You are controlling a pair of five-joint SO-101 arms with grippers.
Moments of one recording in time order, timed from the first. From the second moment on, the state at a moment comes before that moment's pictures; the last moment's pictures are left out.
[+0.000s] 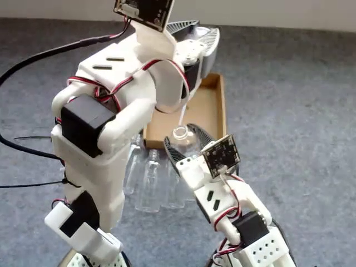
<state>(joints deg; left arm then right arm) 29.7 2.4 -66.4 86.5 9.8 -33.8 -85.7 77.1 27.3 5.8</state>
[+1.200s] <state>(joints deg) 30.0 2.7 -59.6 83.5 9.8 -34.0 -85.8 74.2 32.4 0.6</state>
